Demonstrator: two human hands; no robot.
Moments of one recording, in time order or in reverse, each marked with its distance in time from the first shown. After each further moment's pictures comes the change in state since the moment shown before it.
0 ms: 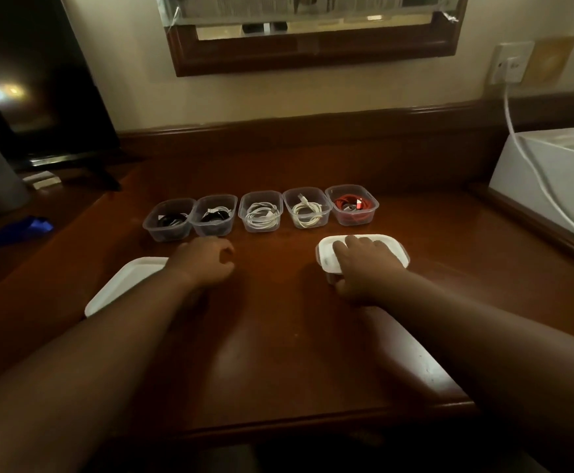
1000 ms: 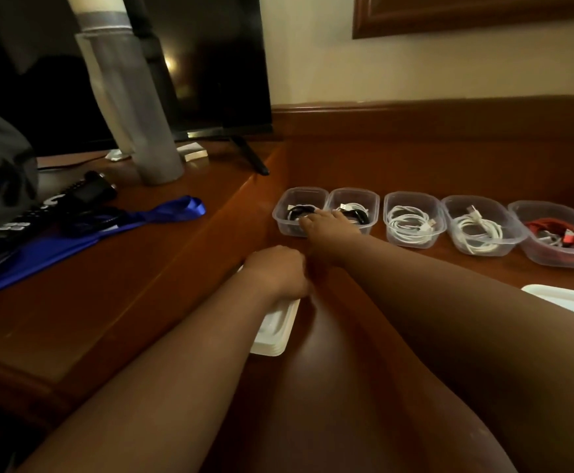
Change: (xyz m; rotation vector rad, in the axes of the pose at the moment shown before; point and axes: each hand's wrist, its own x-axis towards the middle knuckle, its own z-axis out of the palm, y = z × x) left_hand -0.007 -0.091 -0.021 0.072 -0.225 -0.221; right_hand 0.247 -0.241 0.018 0.016 0.034 -0.469
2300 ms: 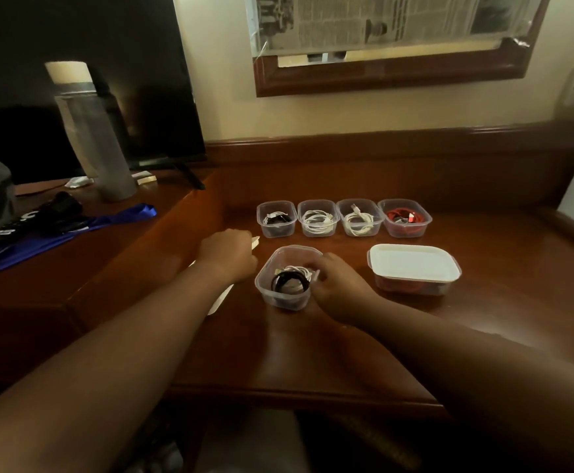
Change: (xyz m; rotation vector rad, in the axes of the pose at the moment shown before) left_hand -0.091 0.067 -0.016 0.110 0.385 -0.027; right_hand -0.290 -0.001 -0.034 0.753 0.281 0.243
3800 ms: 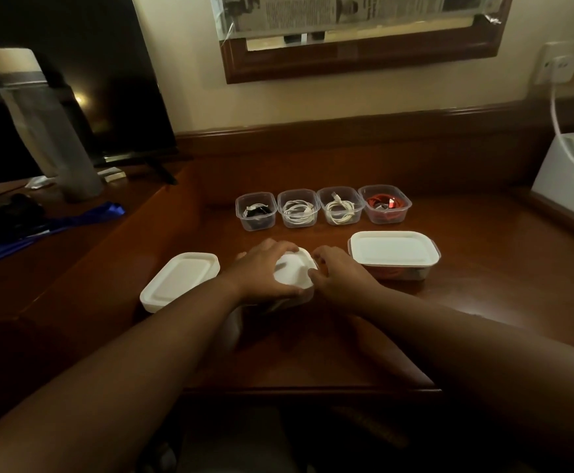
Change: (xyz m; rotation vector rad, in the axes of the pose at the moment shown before) left_hand -0.011 0.055 0.035 -0.363 -0.199 0.339; right_hand -0.001 0.028 -0.015 -0.092 -0.034 0.203
